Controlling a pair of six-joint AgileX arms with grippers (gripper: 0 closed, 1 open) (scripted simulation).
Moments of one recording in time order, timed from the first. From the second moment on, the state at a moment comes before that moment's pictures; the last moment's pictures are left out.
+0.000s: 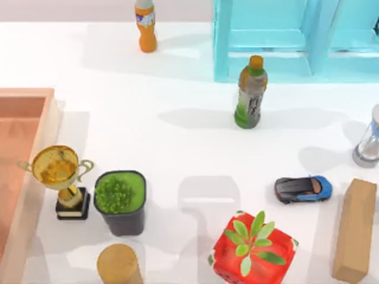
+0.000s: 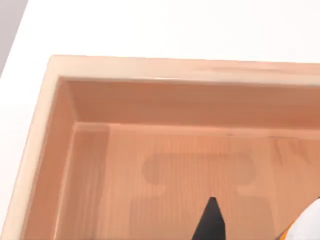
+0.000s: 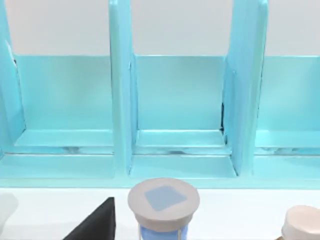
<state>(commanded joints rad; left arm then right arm) 0.53 1.21 0.63 -0.07 0.44 0.30 0.00 0.00 0.00 0.00 0.00 0.00</state>
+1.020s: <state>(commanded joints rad) 0.59 1.13 0.46 -0.03 0.54 0.38 0.00 0.00 0.00 0.00 0.00 0.00</state>
